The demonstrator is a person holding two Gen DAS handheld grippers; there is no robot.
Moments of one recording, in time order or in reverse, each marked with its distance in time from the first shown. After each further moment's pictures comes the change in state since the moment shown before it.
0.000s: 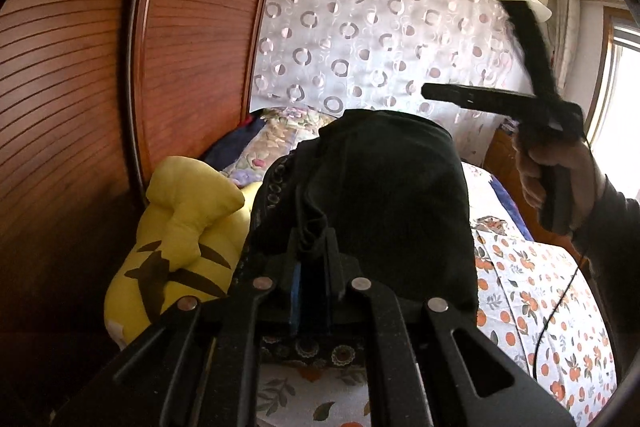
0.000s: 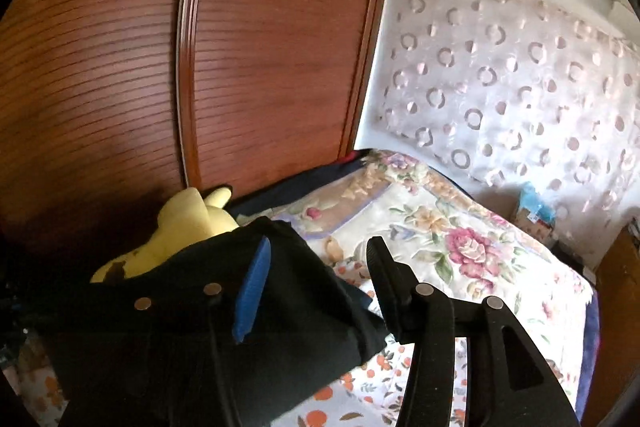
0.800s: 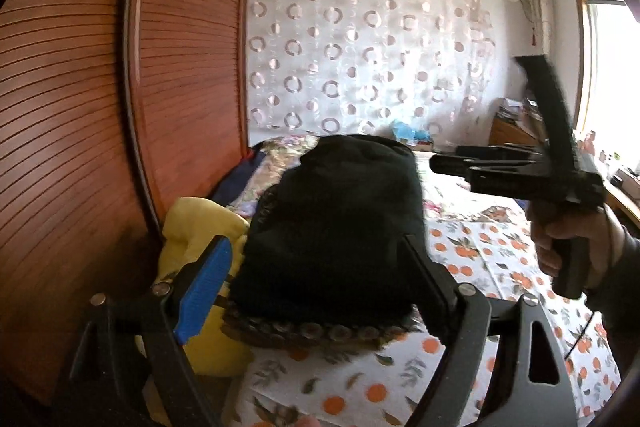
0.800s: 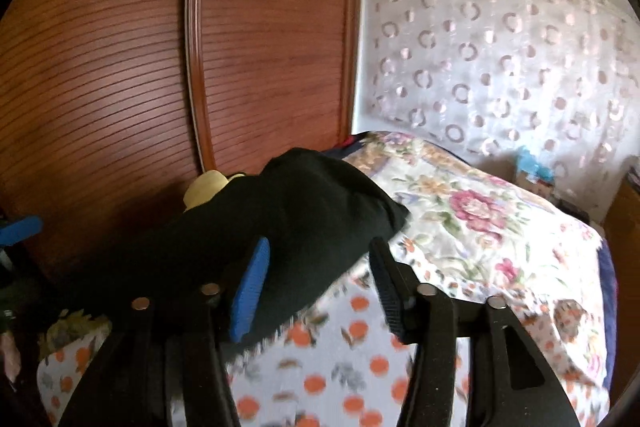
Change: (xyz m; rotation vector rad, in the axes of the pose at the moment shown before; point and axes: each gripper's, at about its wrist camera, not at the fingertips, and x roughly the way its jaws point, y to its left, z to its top) left arm -0.057 -0.041 -0.008 0.158 -0.083 0.031; right arm -0.057 0.056 -0.082 0.116 -0.013 -0.017
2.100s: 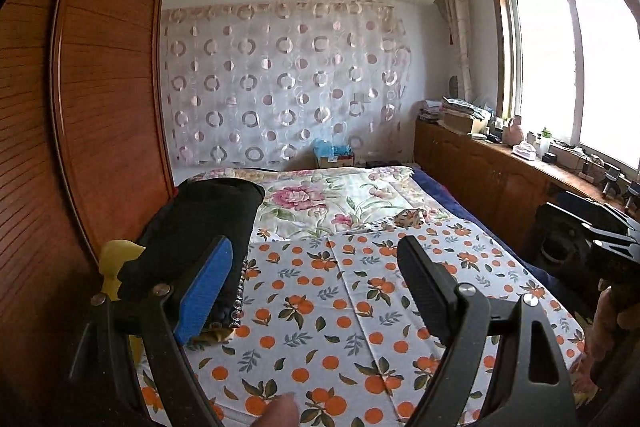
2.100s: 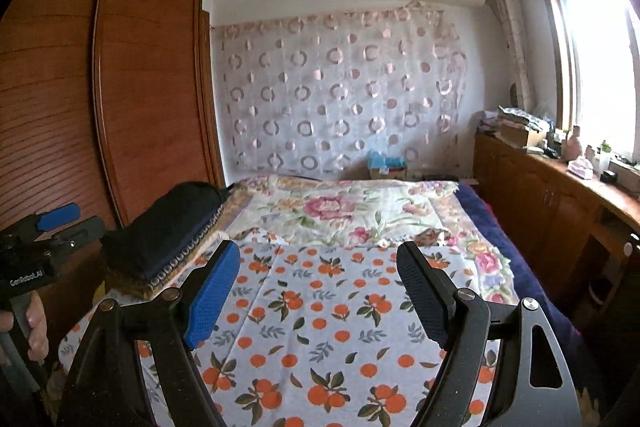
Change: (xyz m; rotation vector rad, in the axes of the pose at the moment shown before) left arm -0.104 -0.137 0.024 0.142 -0.077 -0.210; right arm -0.320 0.157 -0.135 0.307 -0.220 -0.436
